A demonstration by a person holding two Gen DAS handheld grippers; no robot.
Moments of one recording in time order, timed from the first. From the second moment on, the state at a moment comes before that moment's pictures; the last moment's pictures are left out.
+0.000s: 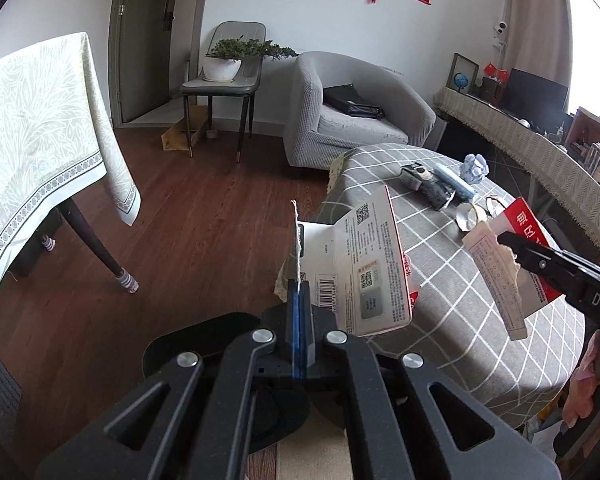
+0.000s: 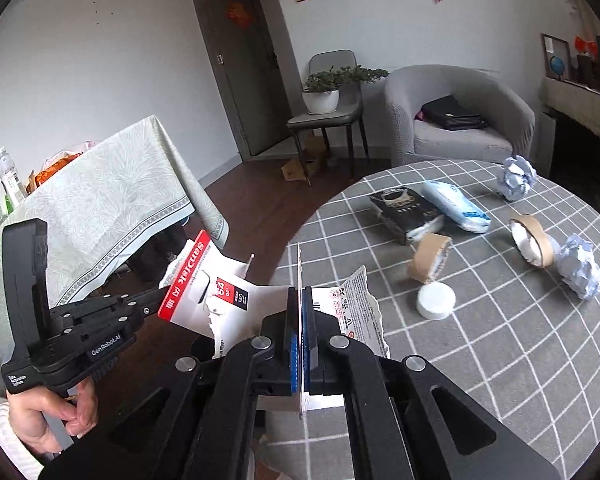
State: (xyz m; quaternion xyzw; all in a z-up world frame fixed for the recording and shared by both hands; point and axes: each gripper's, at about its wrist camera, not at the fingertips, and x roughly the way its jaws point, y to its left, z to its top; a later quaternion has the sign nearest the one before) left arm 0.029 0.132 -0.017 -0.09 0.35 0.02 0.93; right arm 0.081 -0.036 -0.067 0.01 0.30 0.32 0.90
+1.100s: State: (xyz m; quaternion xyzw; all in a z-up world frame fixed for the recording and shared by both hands) left arm 0.035 0.261 -0.207 -0.10 0.62 0.02 0.78; right arm 0.116 0.167 -0.165 -0.09 0.45 0.34 0.82
